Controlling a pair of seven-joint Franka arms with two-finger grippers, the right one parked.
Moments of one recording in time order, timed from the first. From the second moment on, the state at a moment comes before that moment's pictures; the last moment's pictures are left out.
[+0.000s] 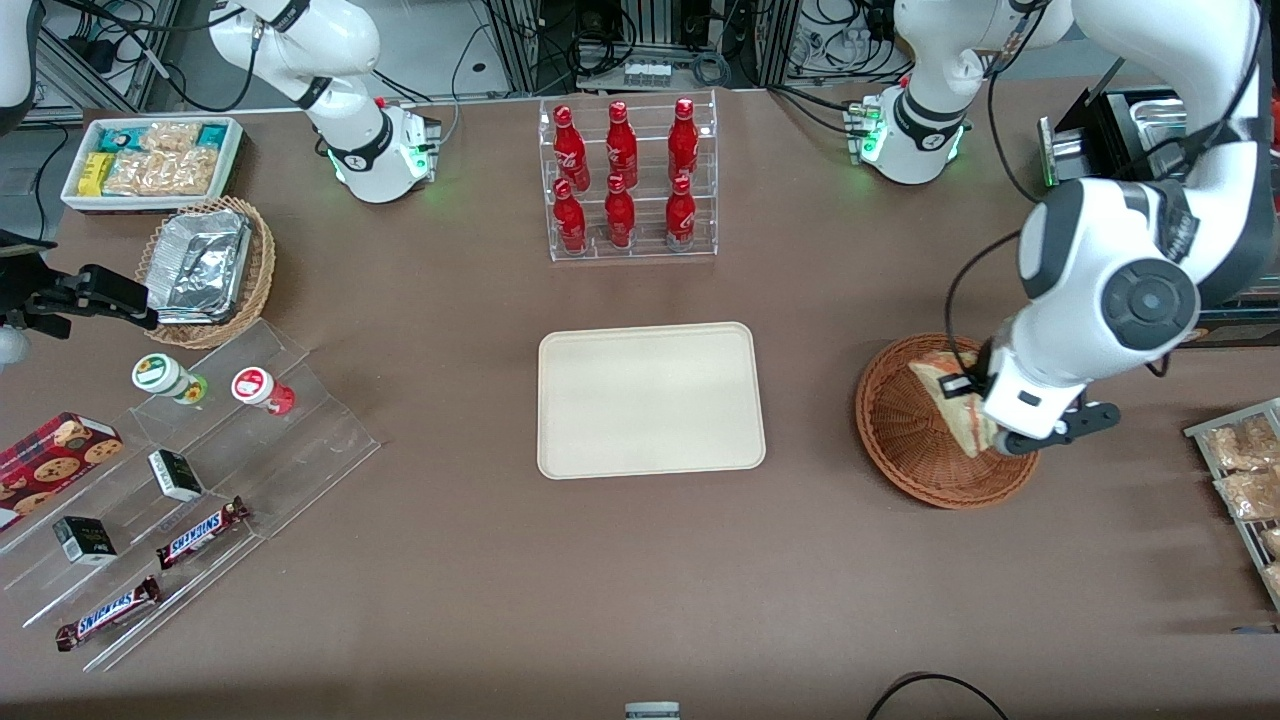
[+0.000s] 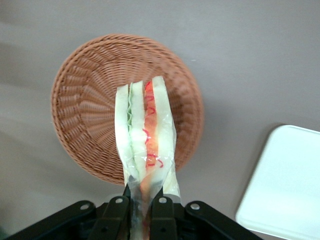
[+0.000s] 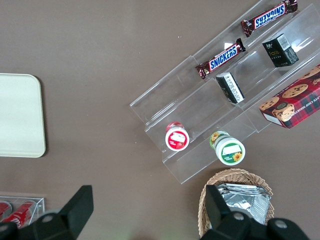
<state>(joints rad) -0.19 0.24 -0.05 -1.69 0.04 1.79 -0.53</state>
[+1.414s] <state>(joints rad) -0.67 0.62 -0.06 -1.41 0.00 1.98 -0.72</state>
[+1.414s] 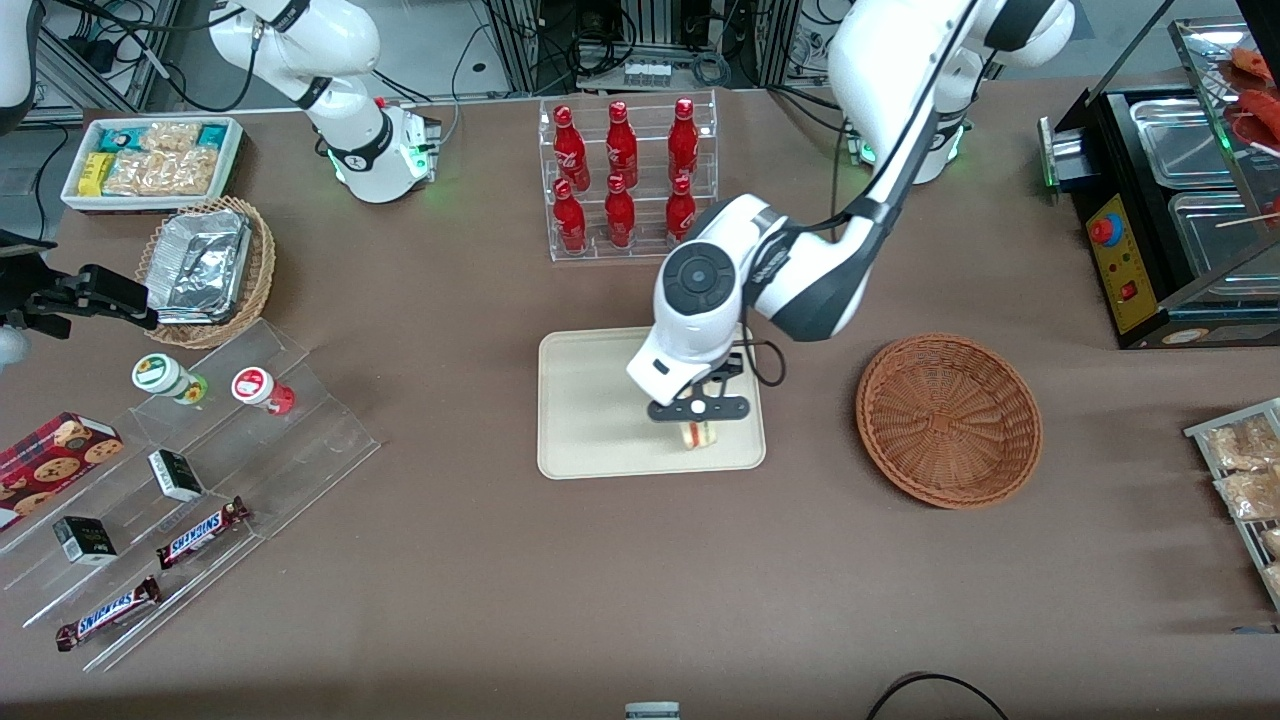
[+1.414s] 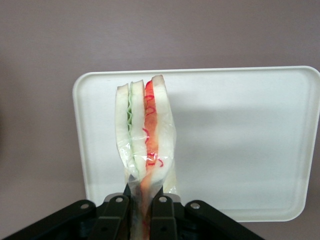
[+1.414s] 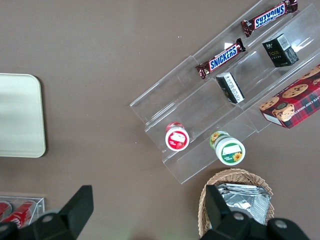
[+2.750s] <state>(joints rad) -0.81 0.77 -0.06 -1.41 0.03 2.10 -0.77</state>
